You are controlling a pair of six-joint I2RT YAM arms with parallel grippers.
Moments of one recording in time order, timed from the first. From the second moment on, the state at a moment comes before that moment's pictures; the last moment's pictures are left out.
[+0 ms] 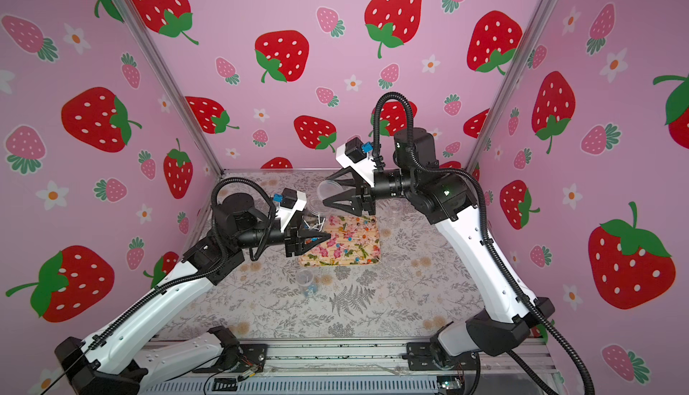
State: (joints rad) left arm -0.61 1.07 1.08 -0.17 0.74 0.01; right arm 0.67 1.44 1.88 -0.80 -0.92 -0.33
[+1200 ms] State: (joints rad) left arm -0.61 1.03 1.08 -0.18 0.71 0.00; right arm 0.77 0.96 0.41 -0.22 0.04 0.09
